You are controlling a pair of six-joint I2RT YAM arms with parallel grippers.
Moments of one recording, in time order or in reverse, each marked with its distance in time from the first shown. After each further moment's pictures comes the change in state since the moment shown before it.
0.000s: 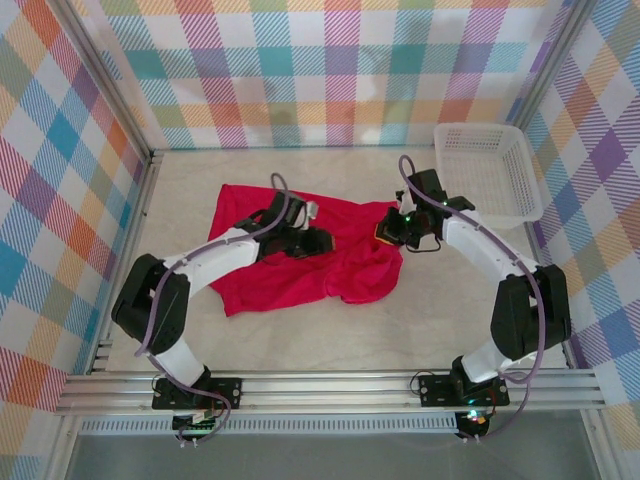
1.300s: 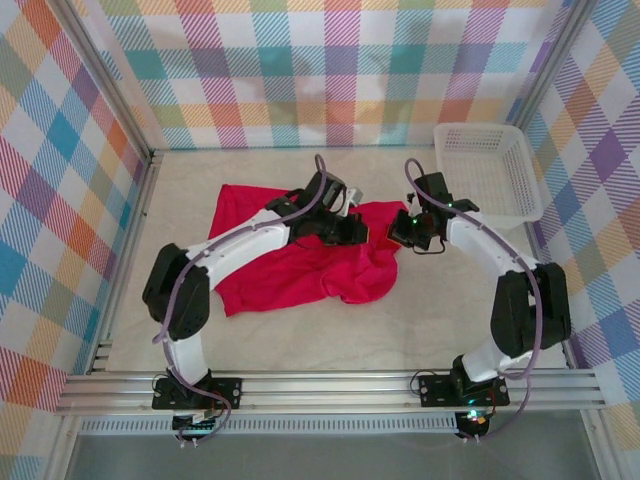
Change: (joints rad) left arm -0.120 0.148 0.372 -0.183 0.102 0.039; right arm -0.059 0.024 -0.040 0.007 0.119 -0.032
